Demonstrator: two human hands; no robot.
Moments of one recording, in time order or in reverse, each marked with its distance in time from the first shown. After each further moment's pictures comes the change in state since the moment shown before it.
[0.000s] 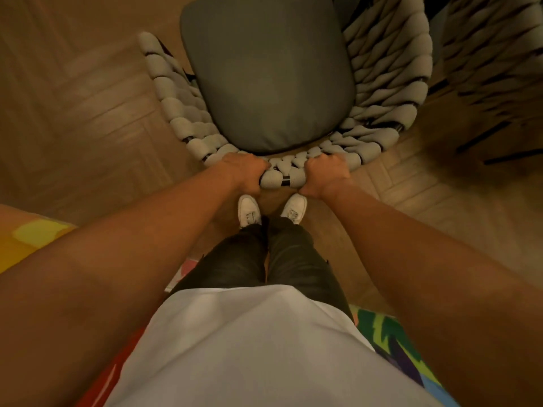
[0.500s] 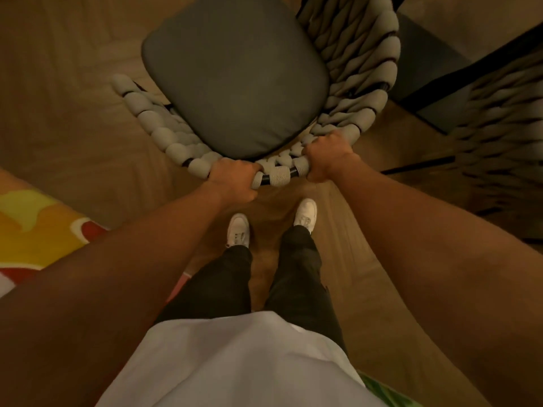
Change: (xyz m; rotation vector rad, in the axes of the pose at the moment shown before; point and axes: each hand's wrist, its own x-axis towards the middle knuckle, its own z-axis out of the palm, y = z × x) left_hand 0.015 -0.038 -0.016 -0.193 0.429 -0.277; right_hand 0.106 0.033 -0.110 -0.400 0.111 -0.278
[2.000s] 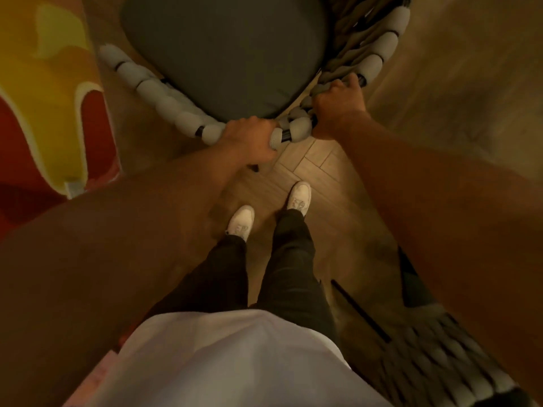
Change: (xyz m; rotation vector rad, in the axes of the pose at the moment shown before) left_hand 0.100 -0.115 -0.089 -0.580 0.220 -0.720; right_hand 0.265 -0.020 -0.230 -0.589 0.319 -0.496
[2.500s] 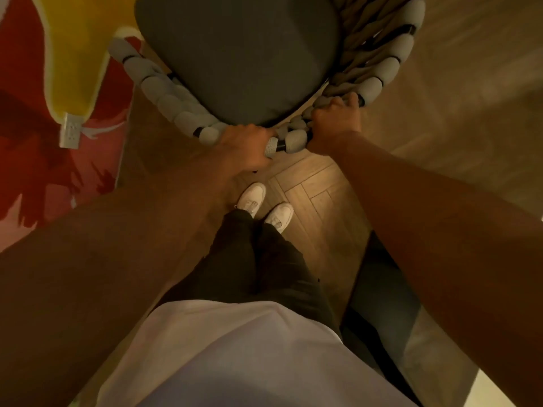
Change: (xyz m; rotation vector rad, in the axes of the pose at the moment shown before) left_hand 0.022 0.006 -0.018 -0.195 0.133 -0.289; right_hand 0.074 0.026 -0.043 -0.165 0.066 -0.257
